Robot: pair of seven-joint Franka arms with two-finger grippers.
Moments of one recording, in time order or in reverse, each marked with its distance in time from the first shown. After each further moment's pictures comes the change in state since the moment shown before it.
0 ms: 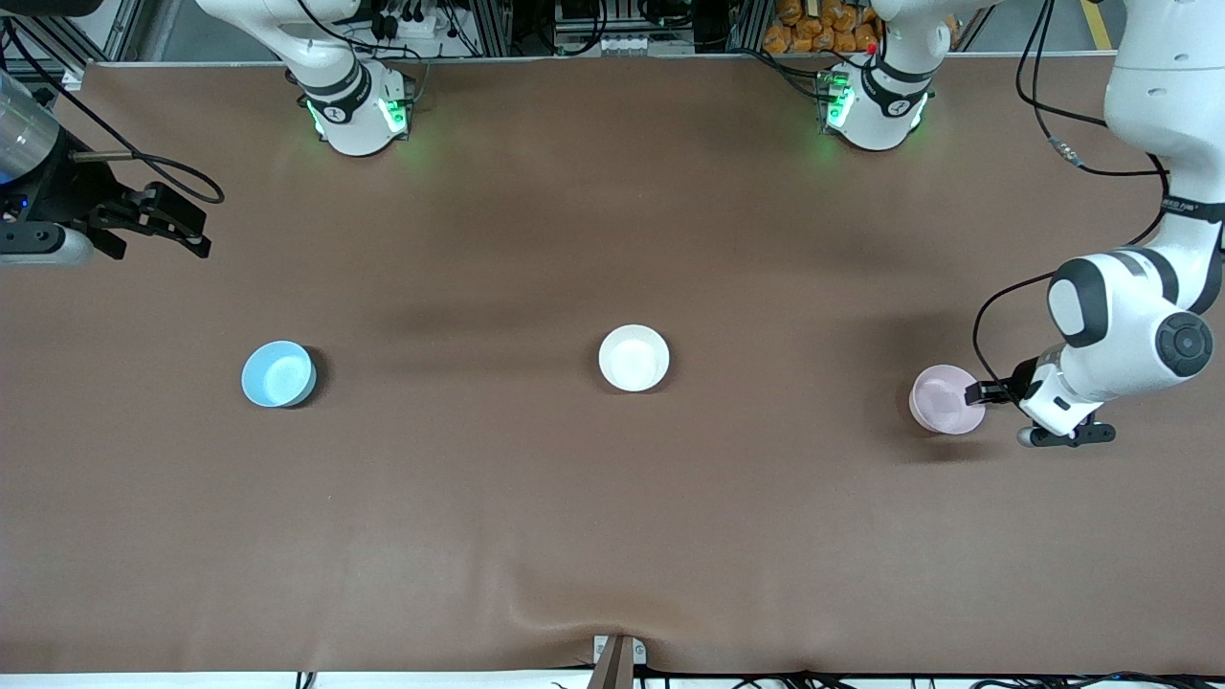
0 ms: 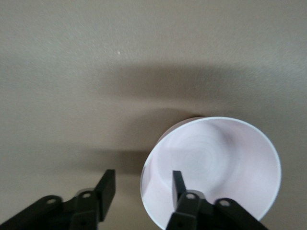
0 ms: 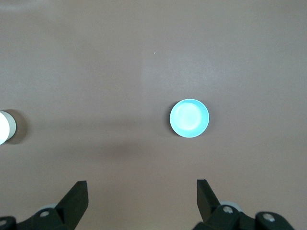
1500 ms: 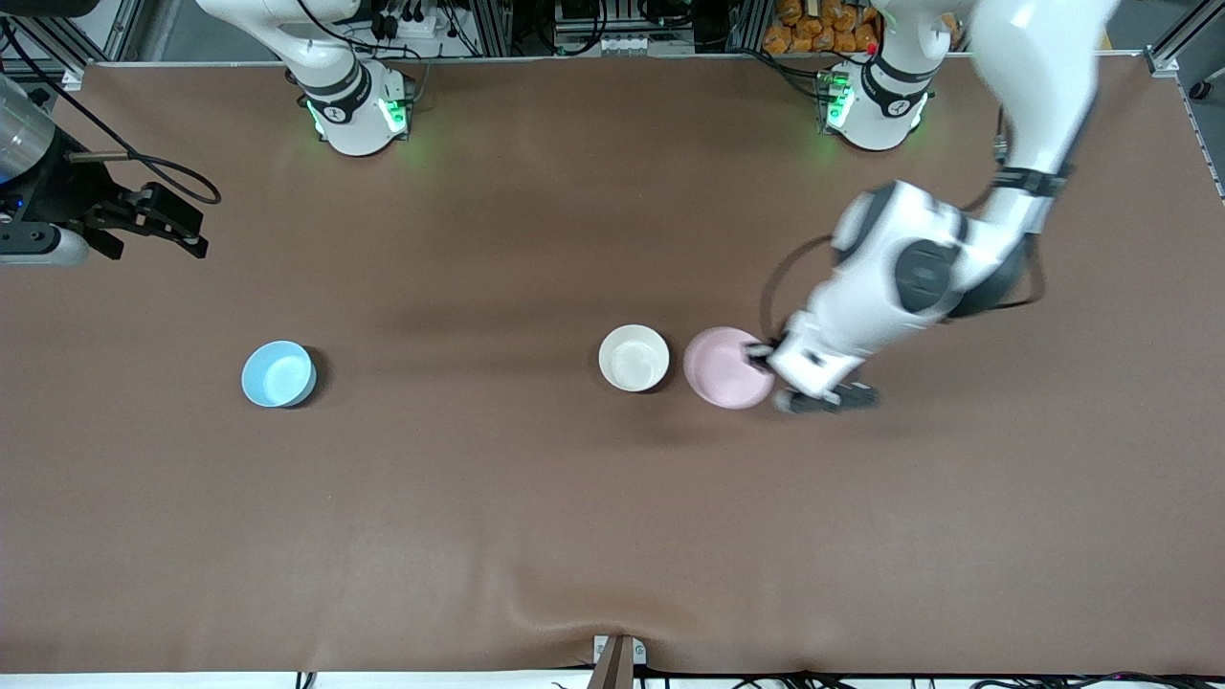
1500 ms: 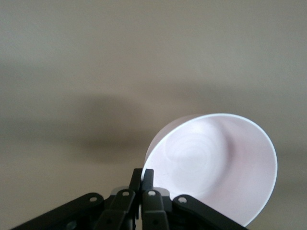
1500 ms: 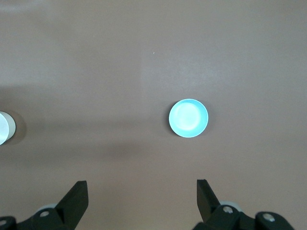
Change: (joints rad) left arm -0.294 -0.080 -0.431 0.153 0.002 -0.171 -0.764; right arm -0.005 0.000 -0.002 0.000 0.001 0.000 -0.004
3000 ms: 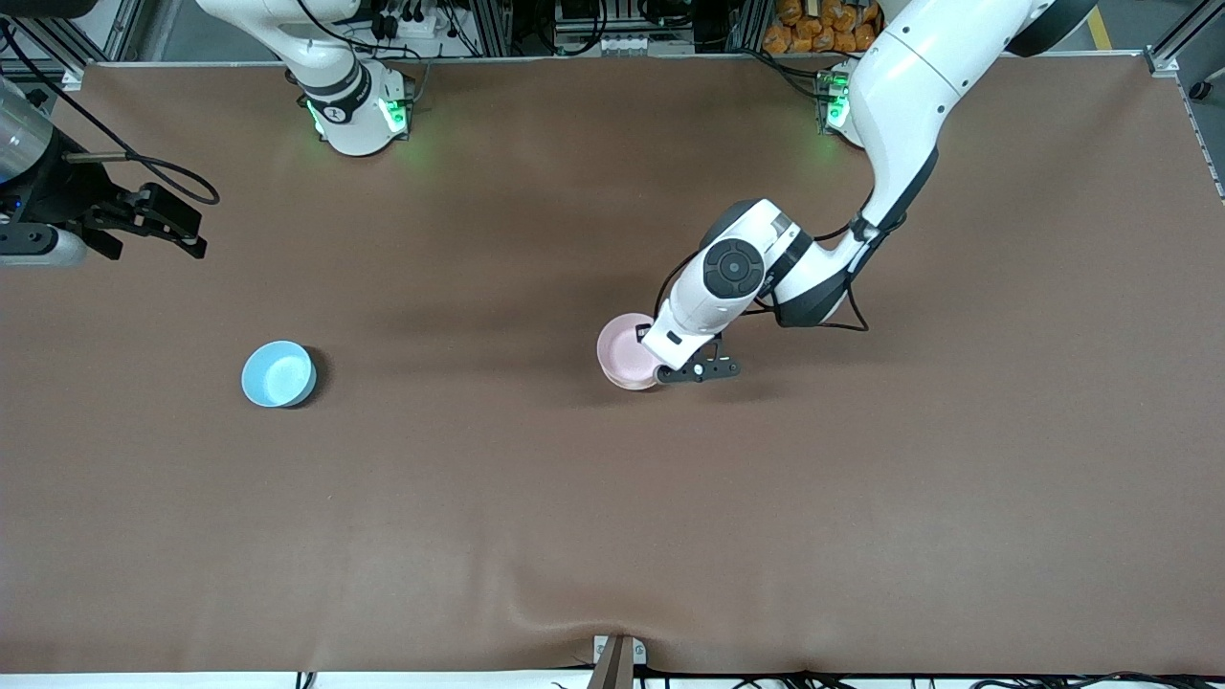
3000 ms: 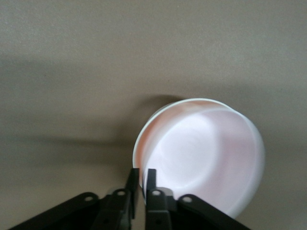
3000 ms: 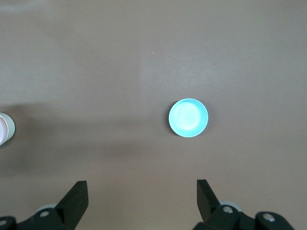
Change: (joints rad) left arm -0.167 0.206 0.021 0.008 0.149 0.184 -0.188; right arm -0.003 0.000 0.000 -0.001 0.002 0.000 -0.001
